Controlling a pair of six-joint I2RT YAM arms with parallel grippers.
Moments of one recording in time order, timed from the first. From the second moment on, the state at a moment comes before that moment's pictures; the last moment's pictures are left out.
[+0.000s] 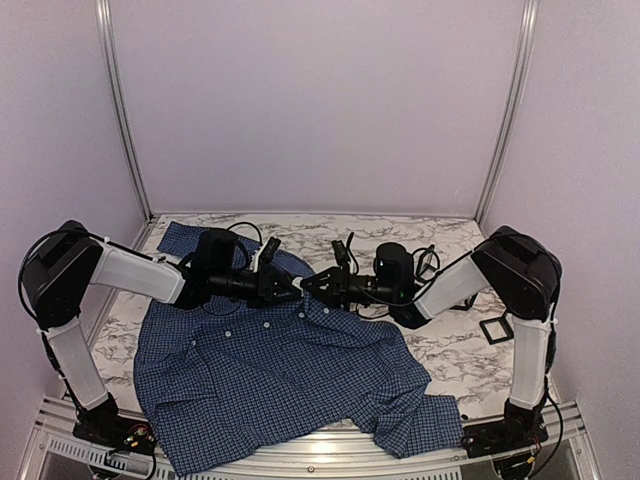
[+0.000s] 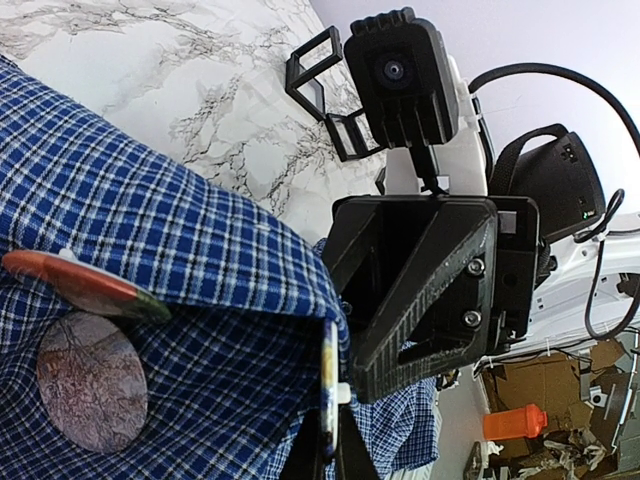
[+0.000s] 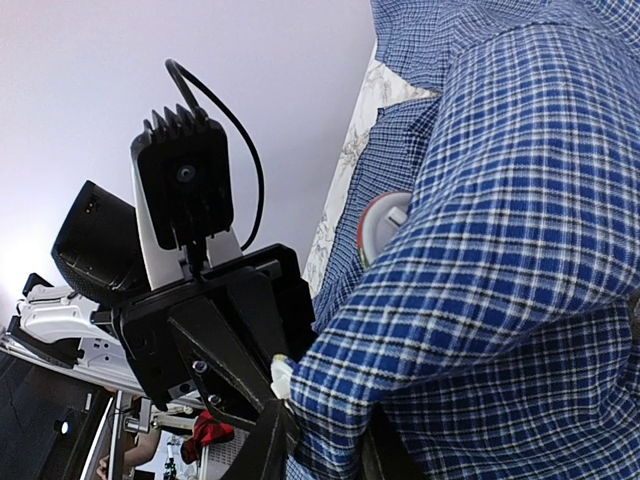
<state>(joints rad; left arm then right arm) -0.65 1.79 0.90 0.44 0.70 -0.74 0.71 2.03 0.95 0.96 -0.68 1.16</state>
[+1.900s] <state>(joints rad) -0.65 1.79 0.91 0.41 0.68 -0.73 0.71 1.99 0.95 0.79 -0.67 0.99</state>
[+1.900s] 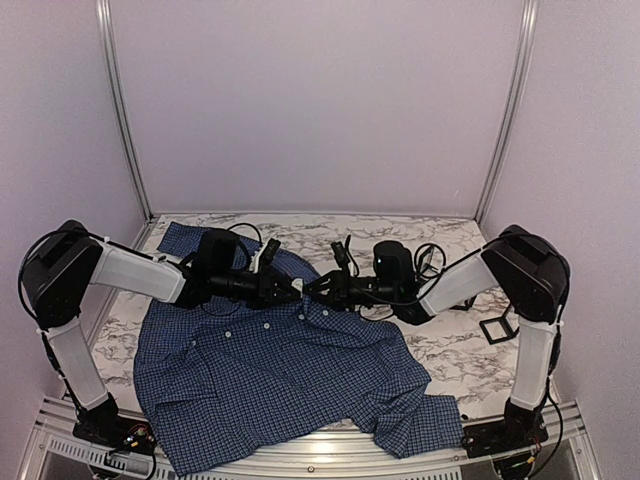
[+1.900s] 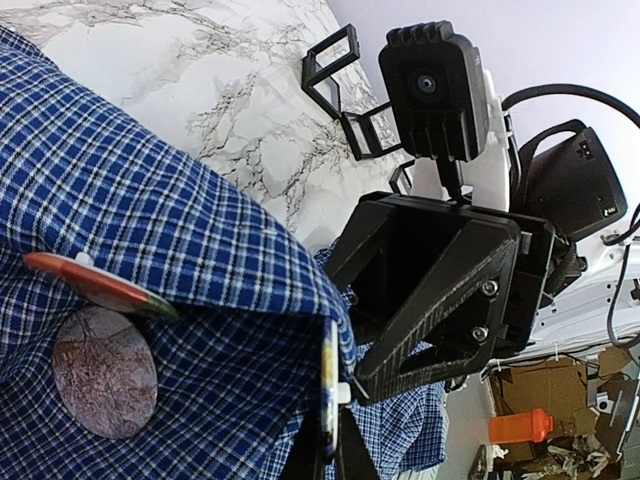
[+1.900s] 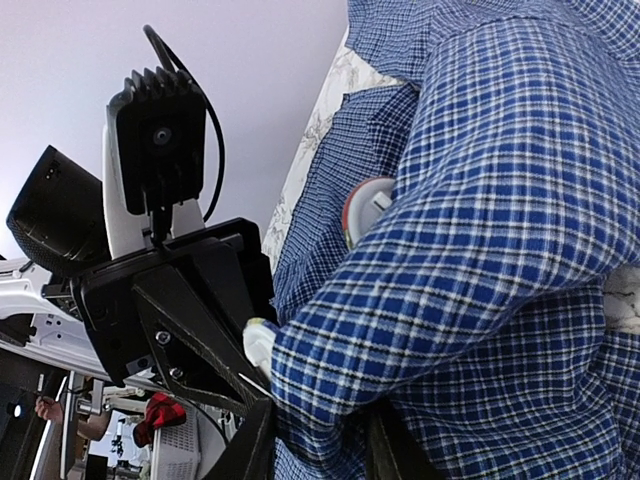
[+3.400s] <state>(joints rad) -0.64 1.77 0.95 0.18 0.59 -0.63 0.86 1.88 1.13 0.13 -0.23 0.50</state>
